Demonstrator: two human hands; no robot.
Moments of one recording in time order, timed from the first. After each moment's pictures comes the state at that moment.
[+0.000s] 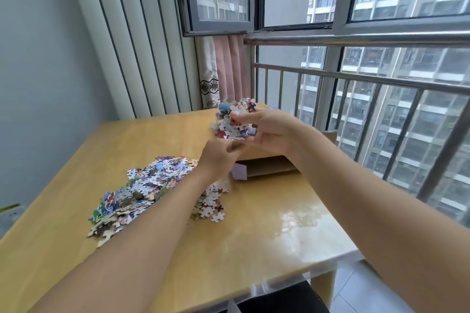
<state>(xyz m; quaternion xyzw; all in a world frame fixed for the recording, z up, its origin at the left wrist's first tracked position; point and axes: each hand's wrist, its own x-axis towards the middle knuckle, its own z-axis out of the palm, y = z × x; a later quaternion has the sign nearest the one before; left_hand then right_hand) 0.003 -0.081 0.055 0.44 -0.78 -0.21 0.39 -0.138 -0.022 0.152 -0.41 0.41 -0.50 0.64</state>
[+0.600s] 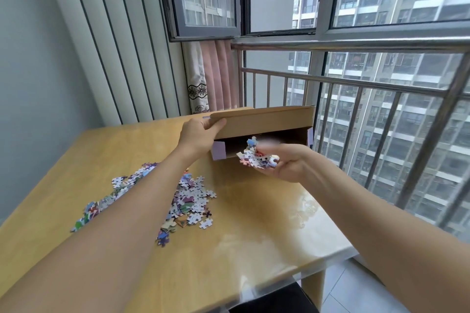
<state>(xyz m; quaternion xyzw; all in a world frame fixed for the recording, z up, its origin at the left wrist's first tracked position) 0.002 -0.106 0.102 0.49 -0.69 -0.28 0.45 -0.193 -0.009 0.103 -0.19 0.51 -0.52 0.66</state>
